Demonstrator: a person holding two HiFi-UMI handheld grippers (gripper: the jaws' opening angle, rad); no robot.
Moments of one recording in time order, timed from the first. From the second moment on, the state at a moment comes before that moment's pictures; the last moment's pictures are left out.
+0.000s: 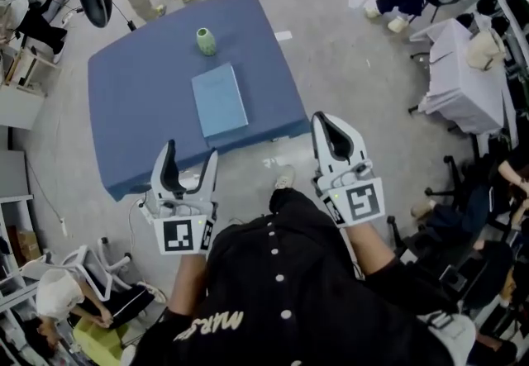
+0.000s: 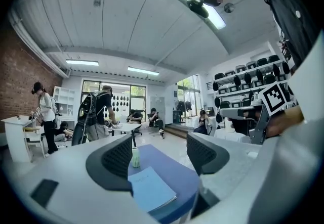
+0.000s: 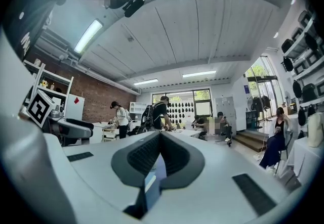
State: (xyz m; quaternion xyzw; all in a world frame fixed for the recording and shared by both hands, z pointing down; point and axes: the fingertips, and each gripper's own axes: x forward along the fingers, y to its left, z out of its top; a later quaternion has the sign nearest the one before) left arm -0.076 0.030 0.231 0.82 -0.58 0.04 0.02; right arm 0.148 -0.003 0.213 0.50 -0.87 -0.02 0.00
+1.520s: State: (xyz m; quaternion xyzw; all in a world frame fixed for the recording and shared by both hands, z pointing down) left arm 0.005 -0.134 0.587 0.85 -0.32 0.41 -0.03; right arm 0.102 -0.170 0.477 0.43 -0.88 0.14 0.12
